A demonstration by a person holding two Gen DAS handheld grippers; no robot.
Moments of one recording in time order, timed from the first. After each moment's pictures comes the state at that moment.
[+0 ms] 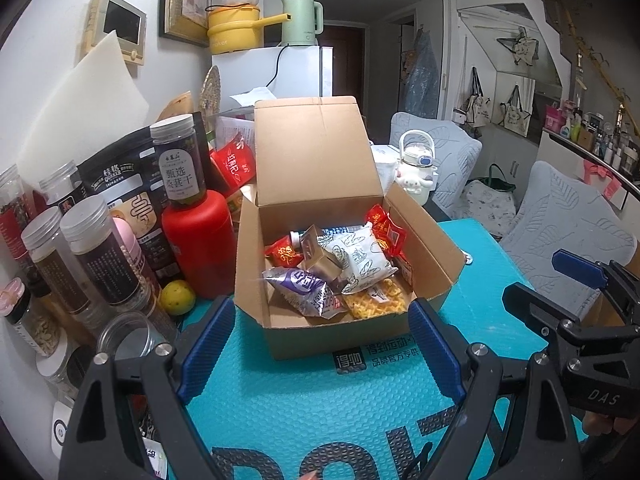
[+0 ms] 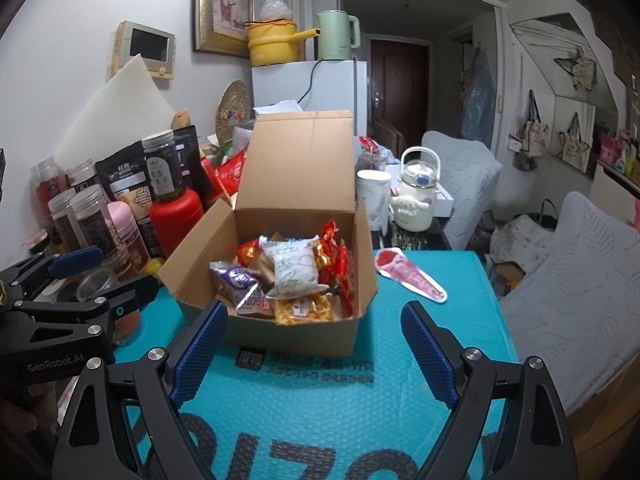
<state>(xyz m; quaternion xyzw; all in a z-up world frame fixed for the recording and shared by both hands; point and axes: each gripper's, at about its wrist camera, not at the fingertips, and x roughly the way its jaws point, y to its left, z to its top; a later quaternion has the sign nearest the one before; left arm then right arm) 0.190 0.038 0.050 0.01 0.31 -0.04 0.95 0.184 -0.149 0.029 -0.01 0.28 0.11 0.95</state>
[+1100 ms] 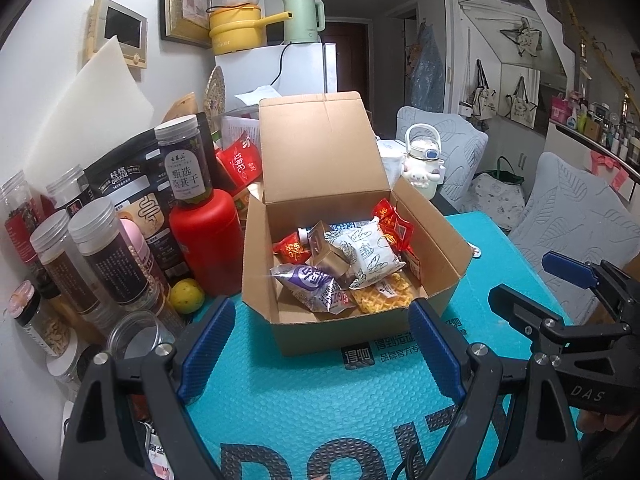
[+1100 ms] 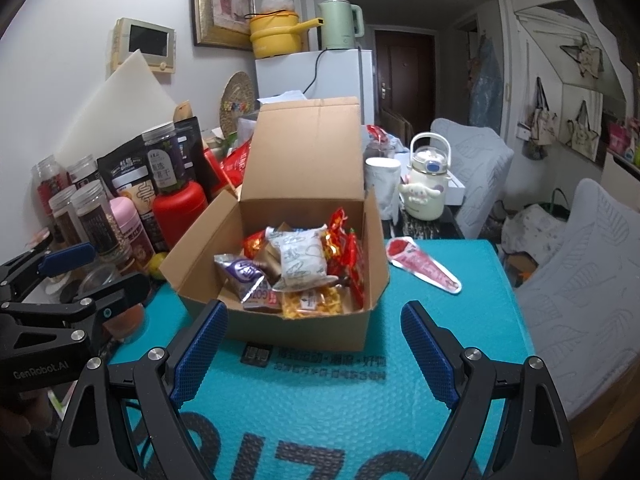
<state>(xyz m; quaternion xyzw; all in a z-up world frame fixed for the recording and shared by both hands) 0.188 0.033 0.049 0.03 0.31 -0.03 0.95 0.196 -0.149 0.015 0.00 0.29 0.13 0.95</state>
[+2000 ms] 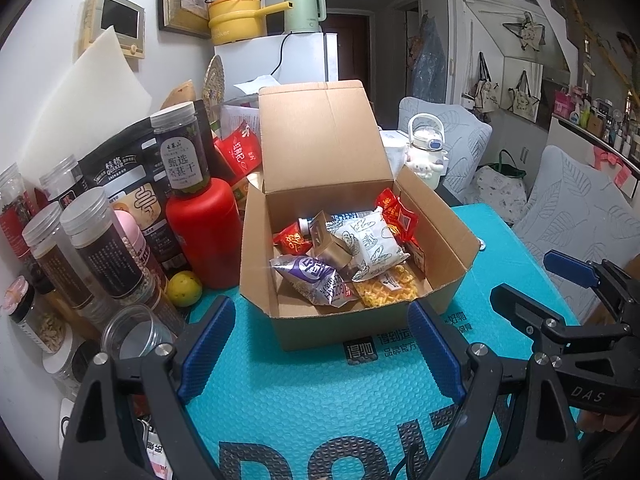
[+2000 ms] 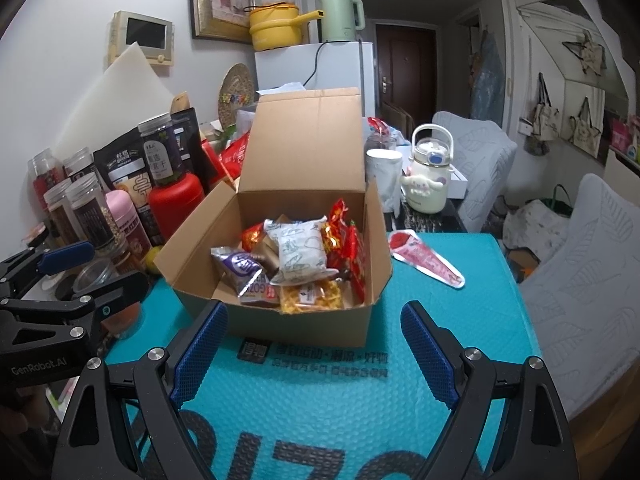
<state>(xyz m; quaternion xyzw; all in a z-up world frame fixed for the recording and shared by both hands) 0.197 0.035 0.041 0.03 0.33 -0.03 0.94 0.203 -0.147 0.006 0.00 0.30 0.13 0.94</state>
